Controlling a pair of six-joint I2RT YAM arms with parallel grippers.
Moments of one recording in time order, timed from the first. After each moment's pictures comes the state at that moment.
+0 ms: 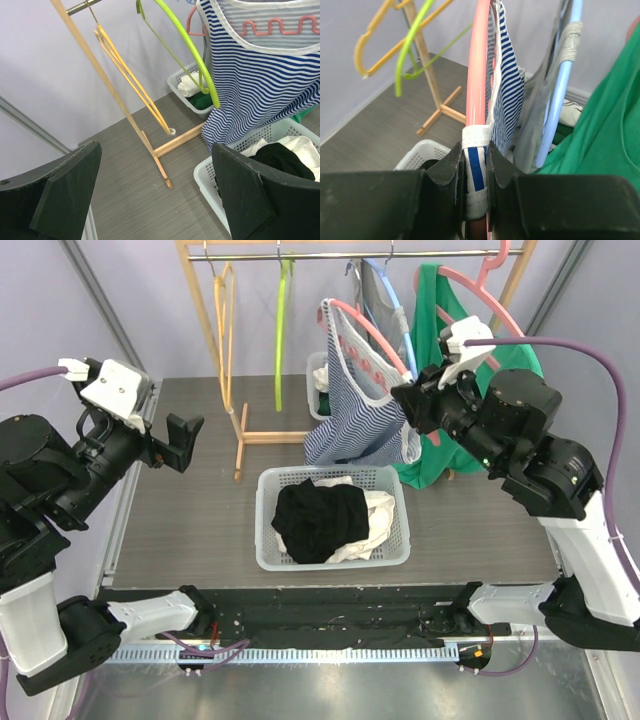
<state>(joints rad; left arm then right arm) -0.72 1.11 2.19 -1.12 -0.29 0.25 0.81 1.21 1.91 -0.76 0.31 0.03</state>
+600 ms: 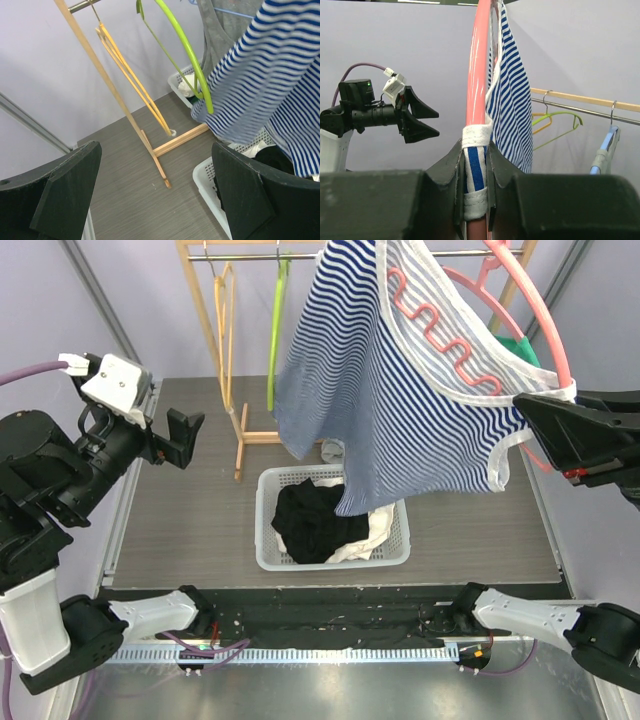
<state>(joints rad) -0.70 1.13 2.21 -1.12 -0.29 0.24 0.81 0.98 2.14 -0.63 -0.08 0.14</state>
